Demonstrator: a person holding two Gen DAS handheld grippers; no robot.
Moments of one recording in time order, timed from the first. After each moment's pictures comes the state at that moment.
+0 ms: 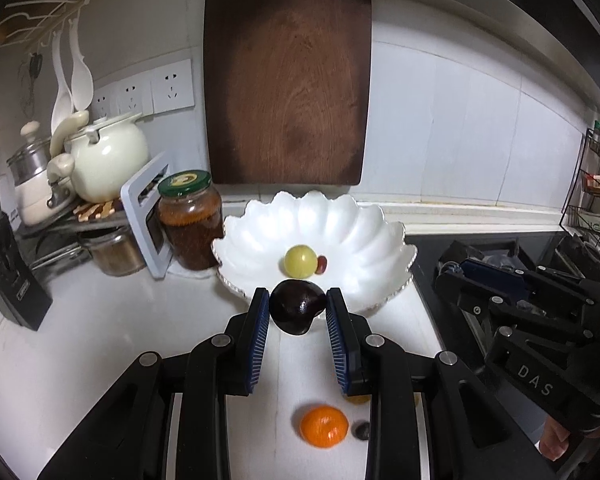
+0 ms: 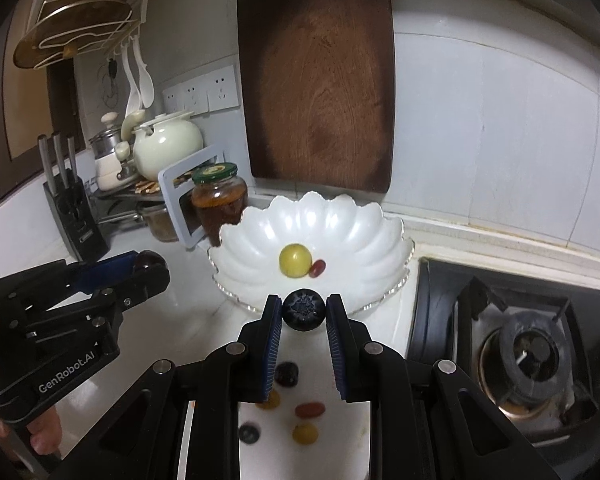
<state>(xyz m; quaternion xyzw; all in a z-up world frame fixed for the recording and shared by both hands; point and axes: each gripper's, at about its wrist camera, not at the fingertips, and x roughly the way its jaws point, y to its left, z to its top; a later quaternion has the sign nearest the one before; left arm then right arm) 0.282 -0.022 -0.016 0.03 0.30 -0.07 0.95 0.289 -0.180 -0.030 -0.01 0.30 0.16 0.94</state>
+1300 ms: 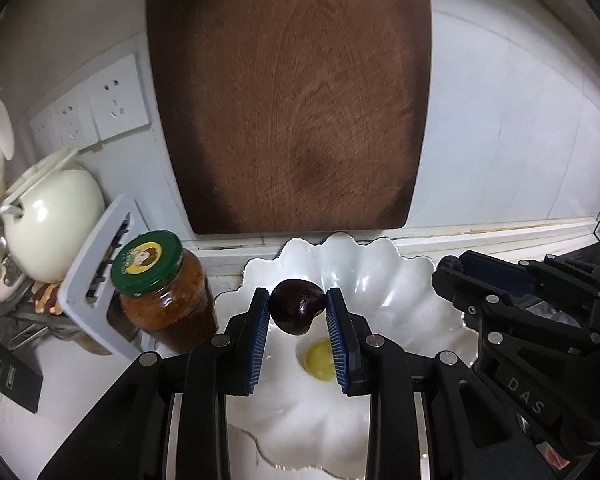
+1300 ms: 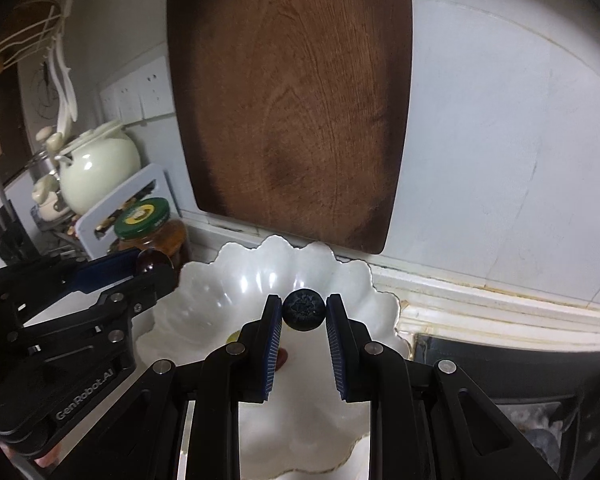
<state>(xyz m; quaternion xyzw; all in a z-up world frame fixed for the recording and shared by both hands) 0.461 -0.031 -0.009 0.06 0.35 -0.06 0.93 0.459 -0.166 -0.017 -0.02 0.35 0.14 0.93</state>
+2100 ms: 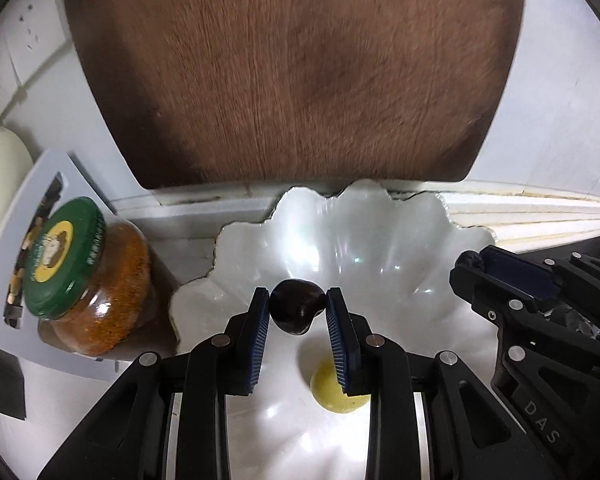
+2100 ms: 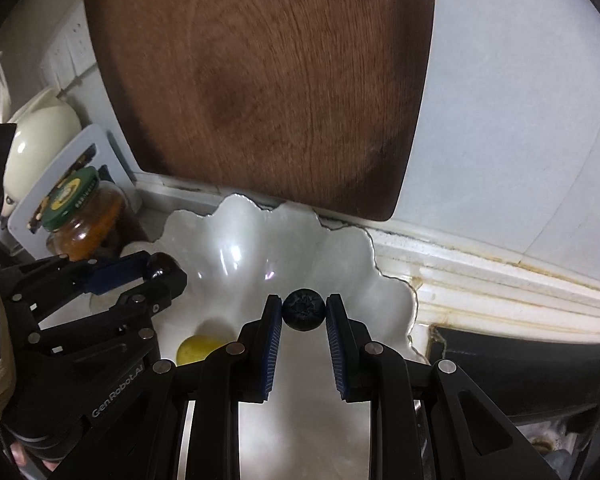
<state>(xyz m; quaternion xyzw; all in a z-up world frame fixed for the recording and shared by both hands) 0.554 -0.041 -0.077 0.07 0.48 -0.05 0.87 0.538 -0.161 -0.076 -0.01 0.46 0.12 0.88</state>
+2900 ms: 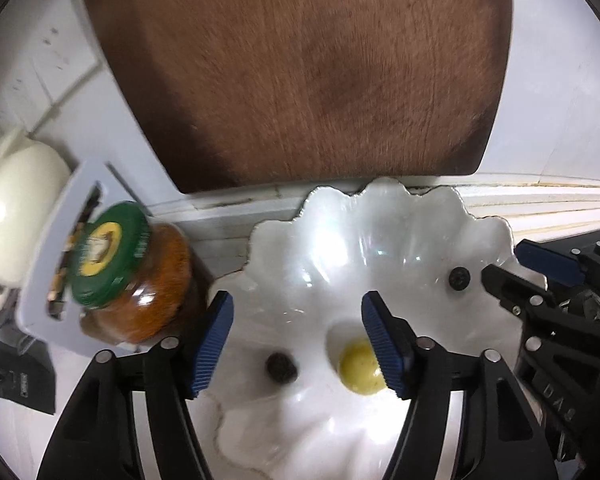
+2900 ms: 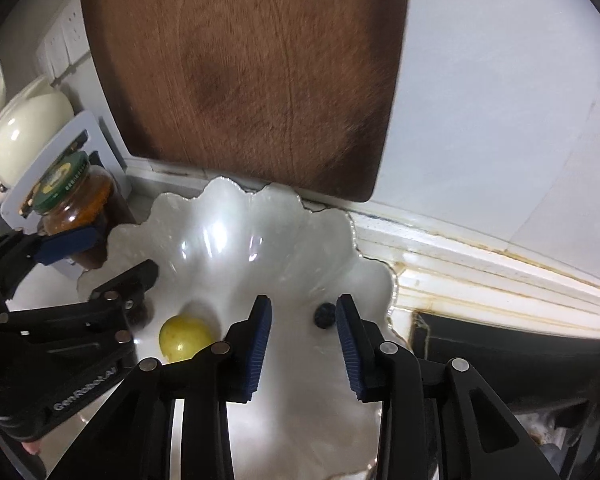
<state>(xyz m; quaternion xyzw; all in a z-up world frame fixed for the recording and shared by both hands) 0.528 -0.042 -0.057 0.11 0.45 0.00 0.88 0.528 -0.170 -0.074 -0.03 0.46 0.11 0.88</state>
